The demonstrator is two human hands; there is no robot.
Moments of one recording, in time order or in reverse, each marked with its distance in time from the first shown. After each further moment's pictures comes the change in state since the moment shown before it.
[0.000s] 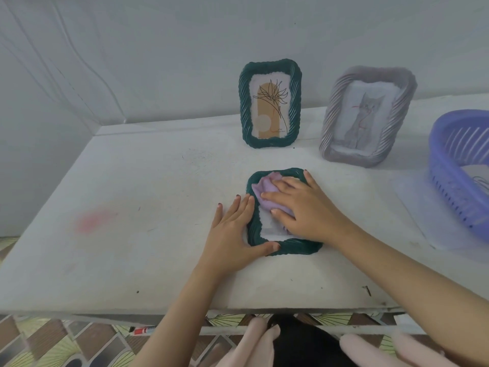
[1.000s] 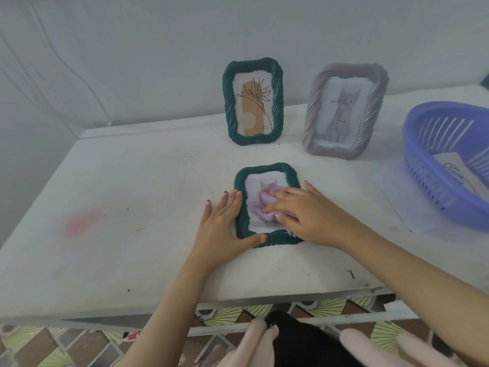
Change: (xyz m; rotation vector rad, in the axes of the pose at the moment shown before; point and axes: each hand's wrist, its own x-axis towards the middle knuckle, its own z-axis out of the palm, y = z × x) left_hand 0.000 -0.001 0.001 -0.022 -0.001 0.001; right_hand -0.041 -0.007 -0.021 0.121 -0.064 0.015
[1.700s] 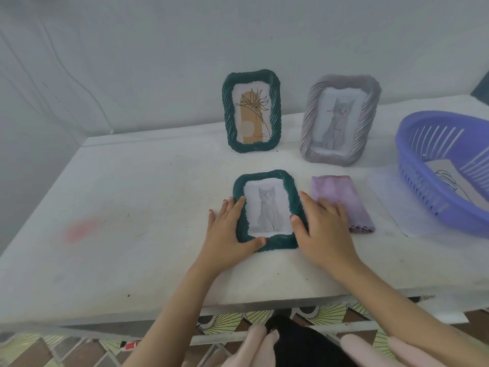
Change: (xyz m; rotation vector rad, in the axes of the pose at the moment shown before) left_hand 0.001 0.014 0.000 -0.190 -0.024 -0.074; right_hand -0.026 -0.014 0.023 0.082 0.353 0.516
